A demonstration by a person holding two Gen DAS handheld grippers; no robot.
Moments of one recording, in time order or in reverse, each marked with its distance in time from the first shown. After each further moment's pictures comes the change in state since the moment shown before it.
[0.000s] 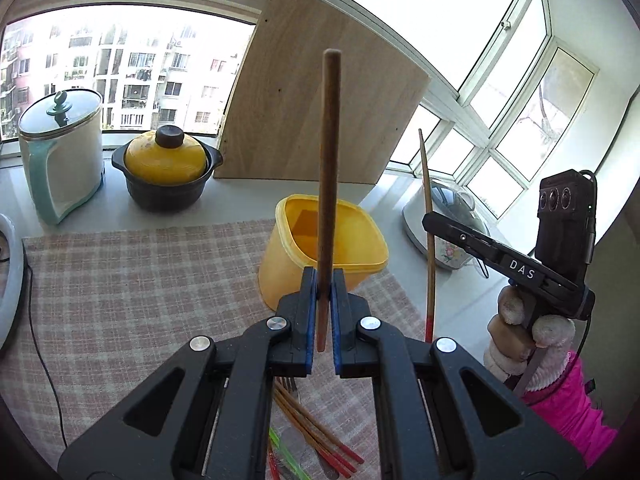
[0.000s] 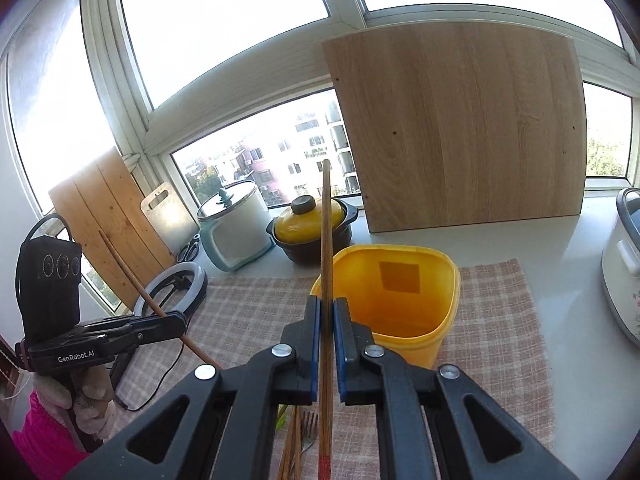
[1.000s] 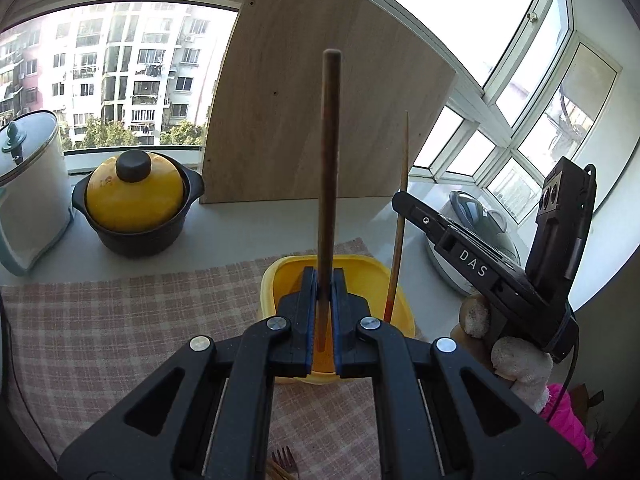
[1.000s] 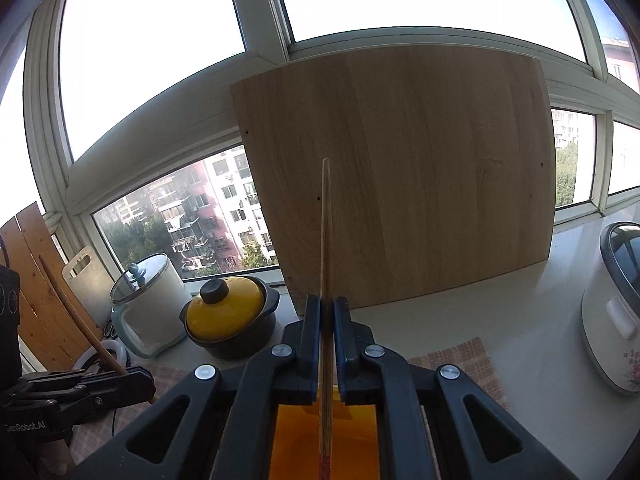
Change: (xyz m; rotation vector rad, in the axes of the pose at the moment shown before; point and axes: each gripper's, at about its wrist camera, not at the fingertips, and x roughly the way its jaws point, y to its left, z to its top) left arm 0.092 -0.008 0.049 0.002 0.035 0.063; right arm 0.085 -0.051 0.053 0.063 -0.133 -0.194
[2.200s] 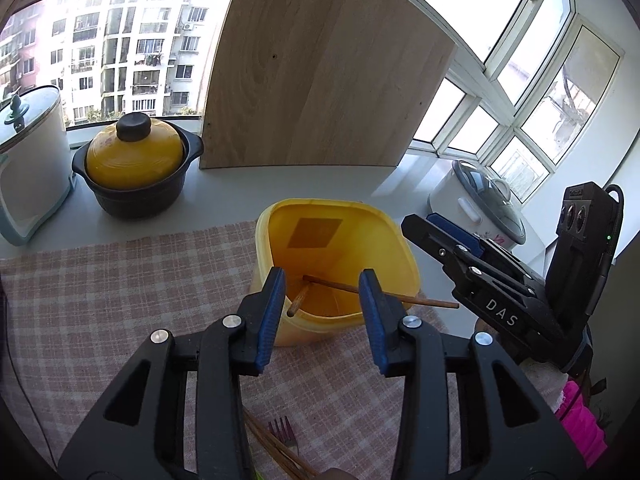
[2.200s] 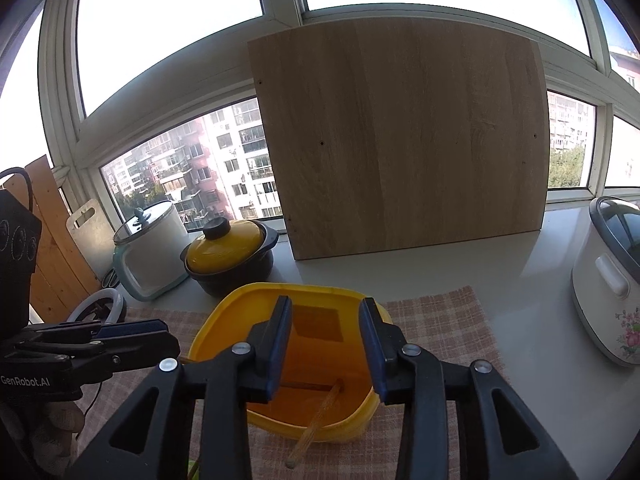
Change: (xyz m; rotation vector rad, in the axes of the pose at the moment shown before) left arm -0.001 -0.007 -0.036 0.023 0.057 0.020; right arm -0.032 -0.007 -0.051 -0.052 0.076 0.001
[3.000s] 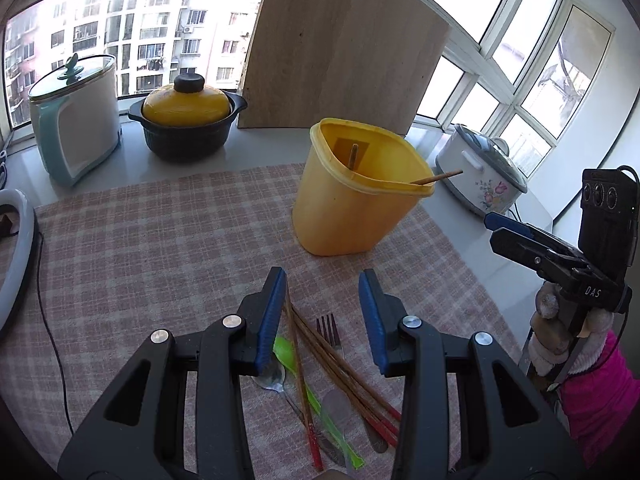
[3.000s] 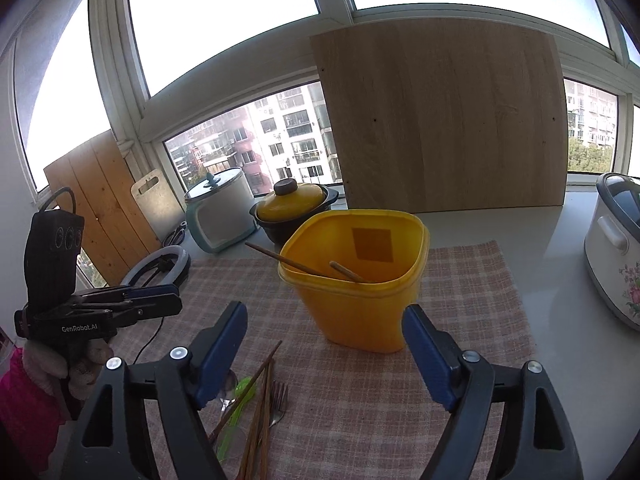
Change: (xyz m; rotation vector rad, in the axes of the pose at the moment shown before) left arm -0.052 0.034 -0.092 0.038 0.043 0.034; right arm -0.076 0.014 -0.067 -0.036 0.112 0.213
